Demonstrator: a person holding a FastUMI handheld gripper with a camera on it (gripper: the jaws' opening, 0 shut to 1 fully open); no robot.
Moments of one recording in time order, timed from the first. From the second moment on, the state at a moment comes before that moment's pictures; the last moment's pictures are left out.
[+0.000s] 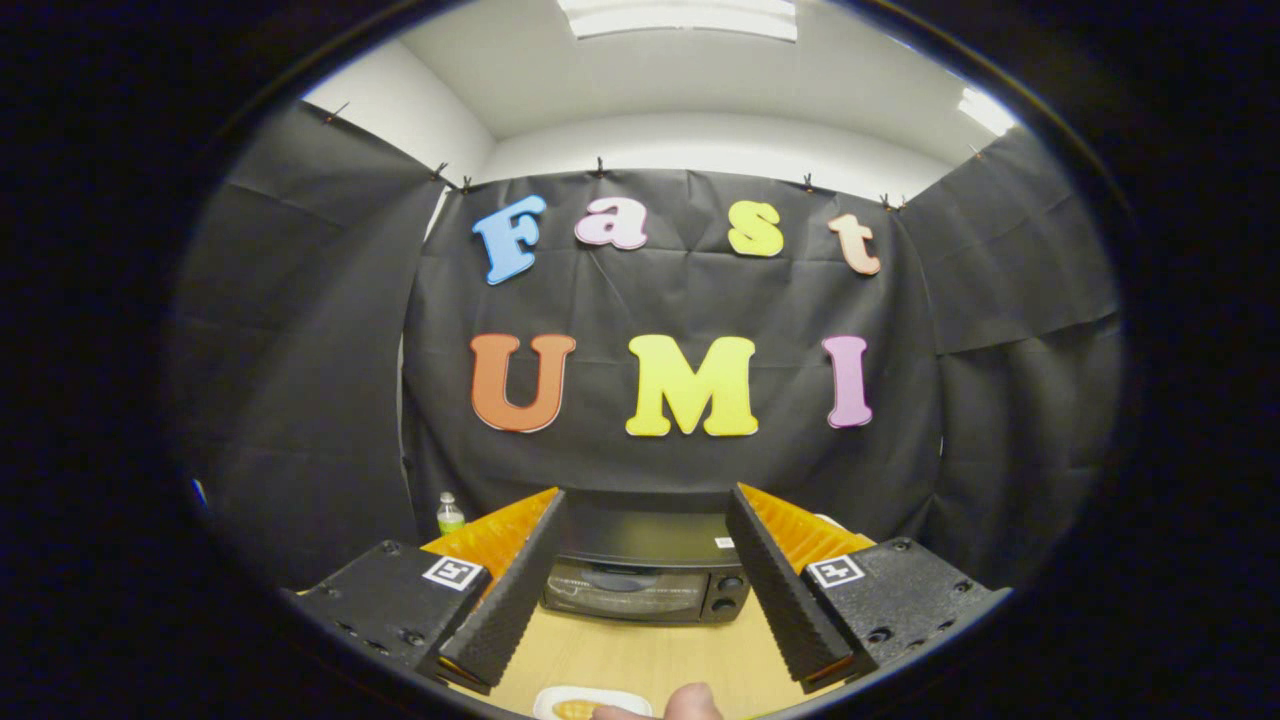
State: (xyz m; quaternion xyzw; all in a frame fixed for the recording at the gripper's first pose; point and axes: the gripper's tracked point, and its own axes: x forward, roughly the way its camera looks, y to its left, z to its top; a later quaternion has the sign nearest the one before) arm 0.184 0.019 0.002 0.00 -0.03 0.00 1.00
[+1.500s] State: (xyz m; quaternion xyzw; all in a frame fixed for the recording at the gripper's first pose) arm 0.413 0.041 -0.230 0.00 0.12 -0.04 0.99
